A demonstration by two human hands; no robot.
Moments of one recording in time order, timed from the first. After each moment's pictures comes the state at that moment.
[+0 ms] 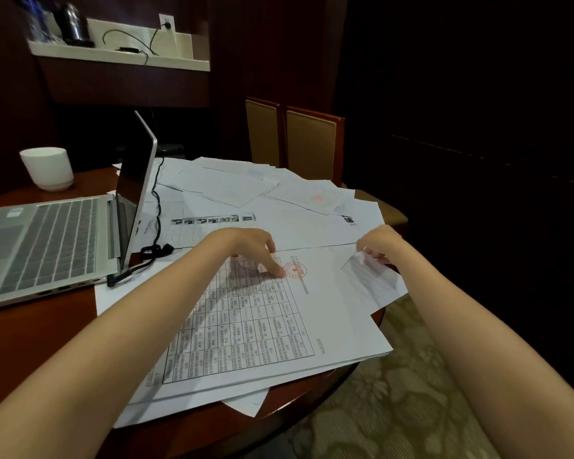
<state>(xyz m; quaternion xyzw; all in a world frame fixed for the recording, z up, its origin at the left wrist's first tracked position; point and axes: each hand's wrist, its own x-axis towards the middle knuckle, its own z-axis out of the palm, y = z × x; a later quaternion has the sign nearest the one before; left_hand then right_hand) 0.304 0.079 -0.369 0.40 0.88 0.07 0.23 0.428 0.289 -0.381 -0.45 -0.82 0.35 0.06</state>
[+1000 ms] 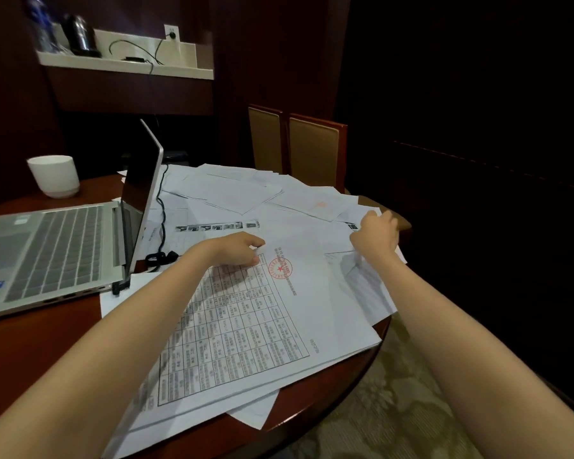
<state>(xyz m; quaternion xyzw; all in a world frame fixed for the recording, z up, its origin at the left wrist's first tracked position) 0.286 0.054 -0.377 0.37 0.88 0.20 0.23 0.405 0.269 -0.382 -0.43 -0.87 0.12 0.21</state>
